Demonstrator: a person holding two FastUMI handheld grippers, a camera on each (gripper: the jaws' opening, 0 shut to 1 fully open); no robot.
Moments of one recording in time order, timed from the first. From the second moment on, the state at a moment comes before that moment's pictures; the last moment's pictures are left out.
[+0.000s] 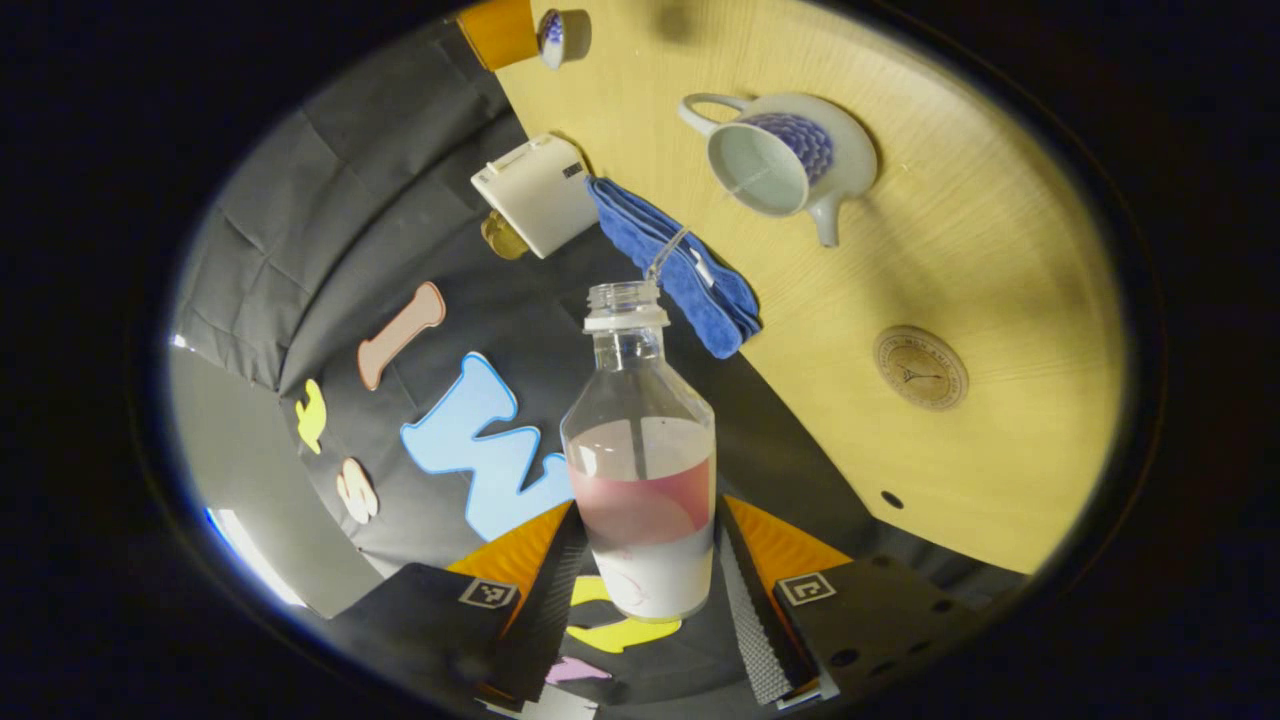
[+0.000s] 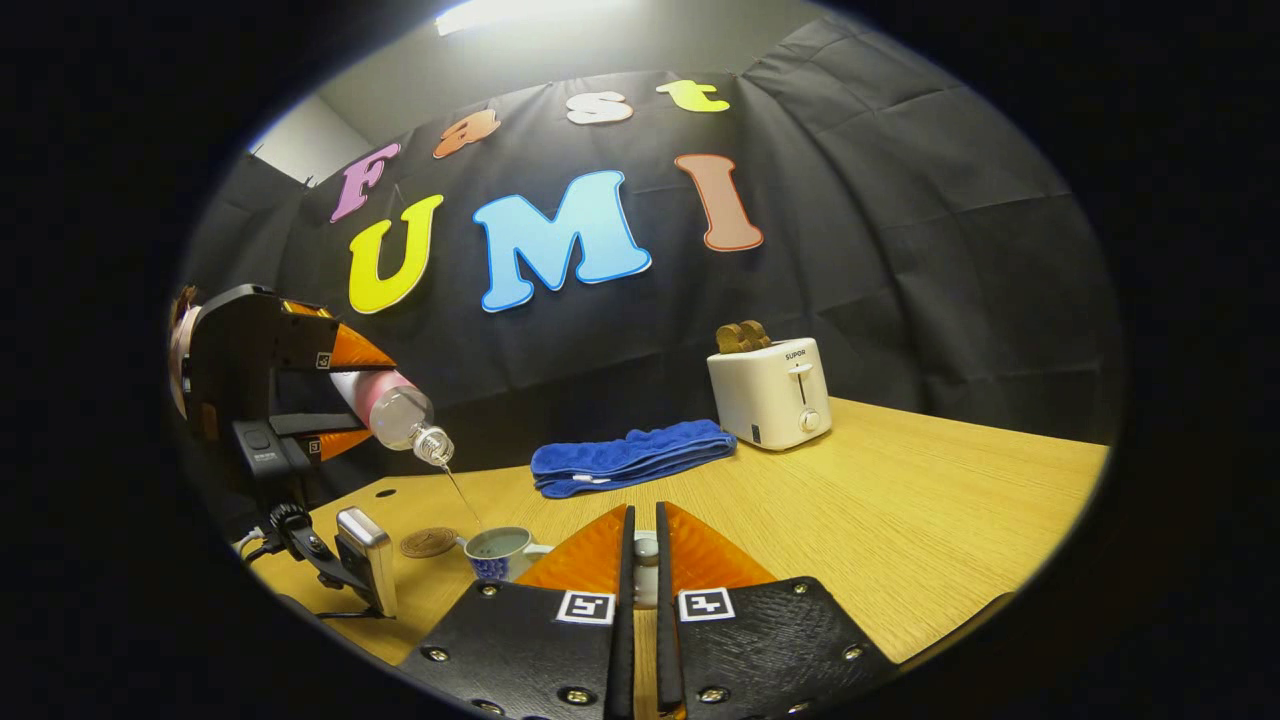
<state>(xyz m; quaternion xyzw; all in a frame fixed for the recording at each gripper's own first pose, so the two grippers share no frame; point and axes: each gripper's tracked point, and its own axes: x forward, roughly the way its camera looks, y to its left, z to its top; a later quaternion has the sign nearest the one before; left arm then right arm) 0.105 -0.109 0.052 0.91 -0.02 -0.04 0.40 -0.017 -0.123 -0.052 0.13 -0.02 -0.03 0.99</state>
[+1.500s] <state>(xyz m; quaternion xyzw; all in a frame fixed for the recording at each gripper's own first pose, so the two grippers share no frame) 0.098 -0.131 0.049 0.93 -0.04 -0.04 0.35 -0.018 -0.123 -0.053 0.14 -0.02 -0.02 0.99</state>
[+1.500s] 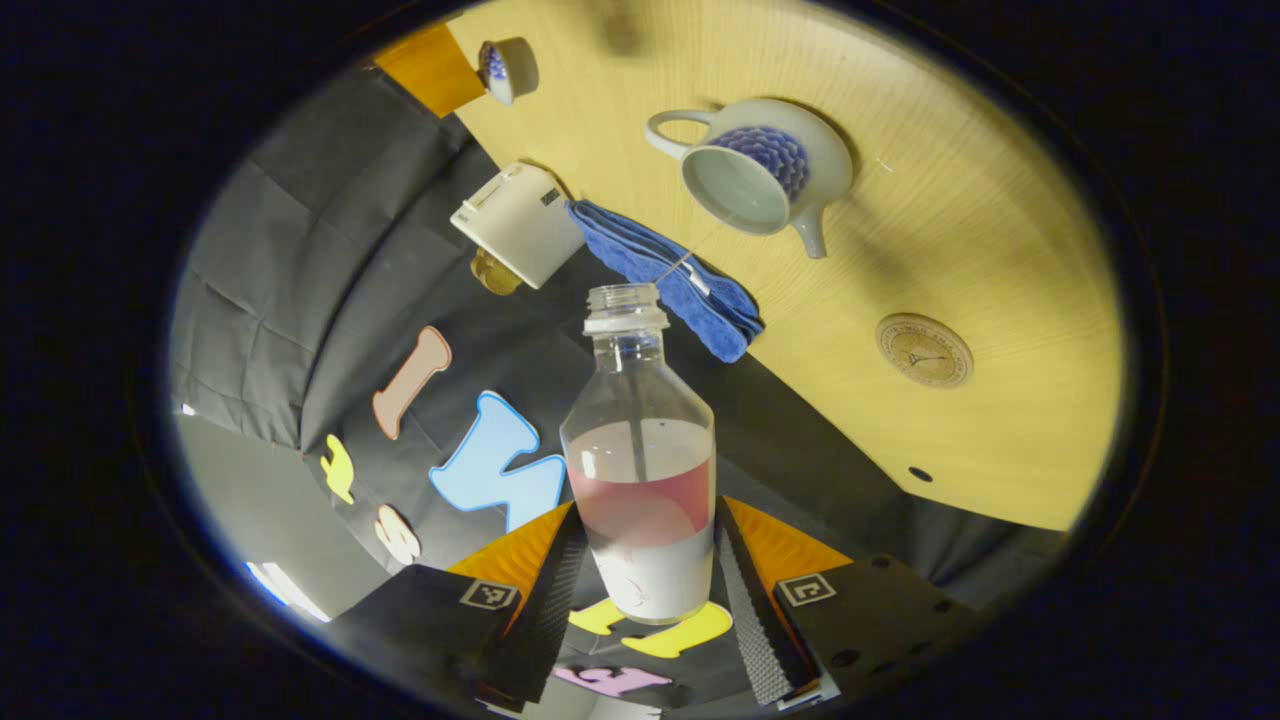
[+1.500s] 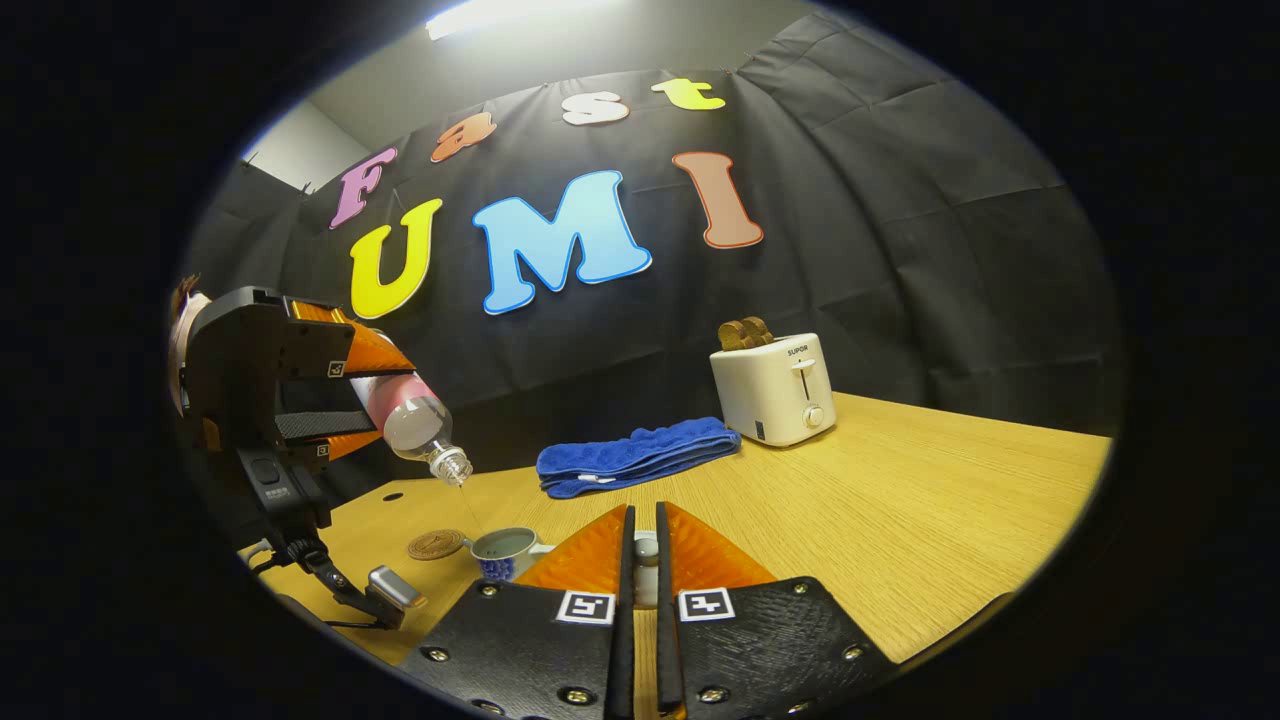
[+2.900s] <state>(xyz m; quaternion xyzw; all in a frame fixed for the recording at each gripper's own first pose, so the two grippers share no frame) 0.137 -0.013 -0.038 0.16 0.05 -0.08 0.98 -0.003 -0.100 -0.061 0.06 -0.01 -0.02 1.00</state>
